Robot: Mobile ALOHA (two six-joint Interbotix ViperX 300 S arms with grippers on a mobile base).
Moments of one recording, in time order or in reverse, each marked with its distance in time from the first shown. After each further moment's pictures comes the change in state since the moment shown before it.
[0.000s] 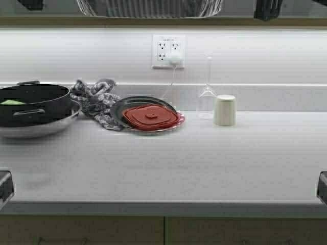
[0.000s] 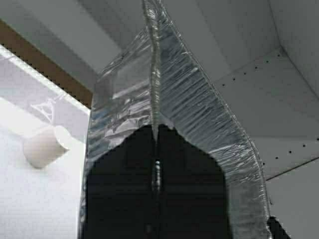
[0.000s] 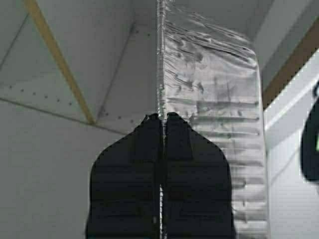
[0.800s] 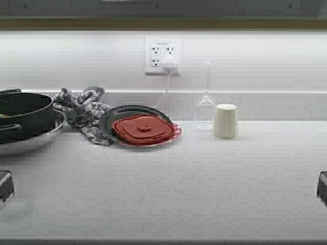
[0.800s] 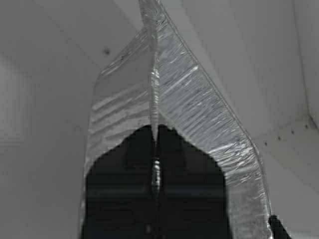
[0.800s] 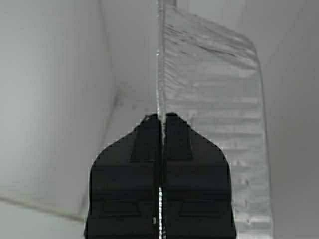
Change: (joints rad) left arm 0.002 0.219 -0.290 0.015 0.064 -0.100; right arm -0.043 0.179 -0.371 -0.153 0.152 0.225
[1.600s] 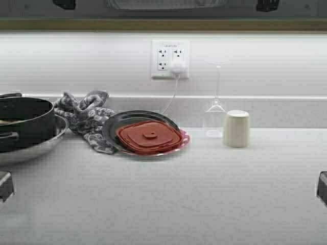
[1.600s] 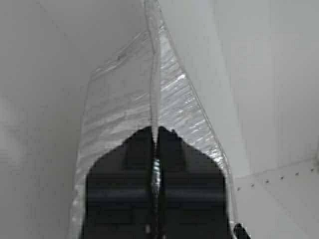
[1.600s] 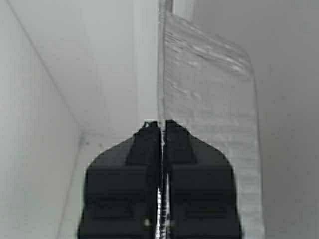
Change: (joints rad) left arm -0.012 0.118 -0.080 -0.061 -0.002 -0.078; right arm -0.098 0.086 -0.057 -0.100 -0.005 0.091
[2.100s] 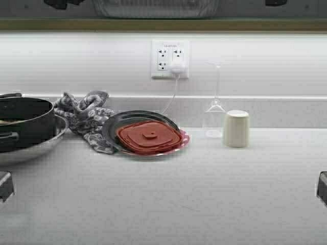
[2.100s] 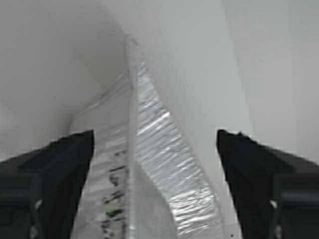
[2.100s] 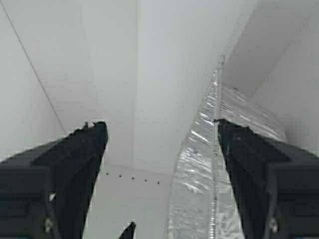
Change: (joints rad) left arm 0.020 0.005 -0.017 -0.106 0.092 0.097; right arm -0.037 0.006 -0.043 -0.008 0.052 0.002
